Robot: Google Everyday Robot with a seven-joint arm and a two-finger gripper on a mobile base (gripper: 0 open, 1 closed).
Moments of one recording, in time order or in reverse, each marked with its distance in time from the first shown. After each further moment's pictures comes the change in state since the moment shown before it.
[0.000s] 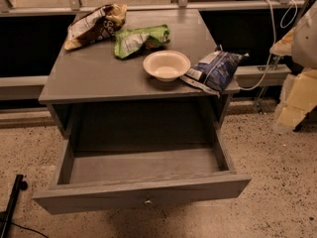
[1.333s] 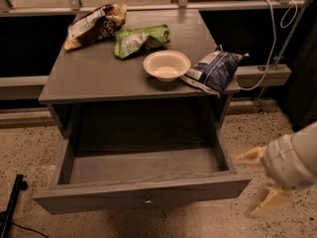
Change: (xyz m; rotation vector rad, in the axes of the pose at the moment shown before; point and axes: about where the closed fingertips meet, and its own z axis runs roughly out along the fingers) arm 0.048 0.131 0.176 -0.270 -0.302 -0.180
